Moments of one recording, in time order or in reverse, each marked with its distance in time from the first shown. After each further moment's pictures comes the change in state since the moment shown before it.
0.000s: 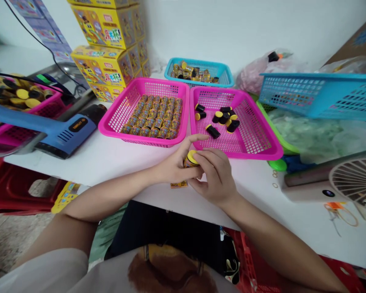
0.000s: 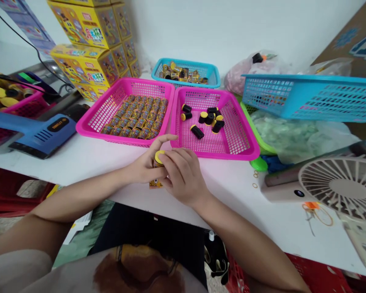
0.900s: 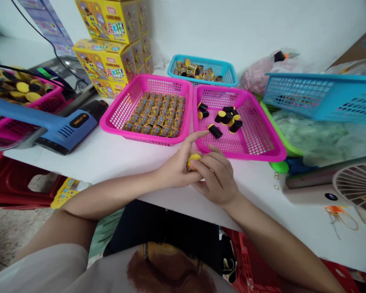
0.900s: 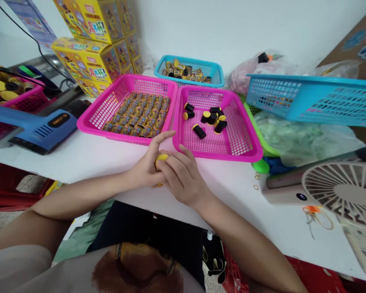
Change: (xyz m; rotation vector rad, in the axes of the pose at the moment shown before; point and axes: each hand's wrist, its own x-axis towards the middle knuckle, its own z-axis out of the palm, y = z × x) left_hand -0.004 -0.001 0.008 0.232 0.123 0.078; right_hand -0.001 0.003 -0.003 0.069 -0.021 -0.093
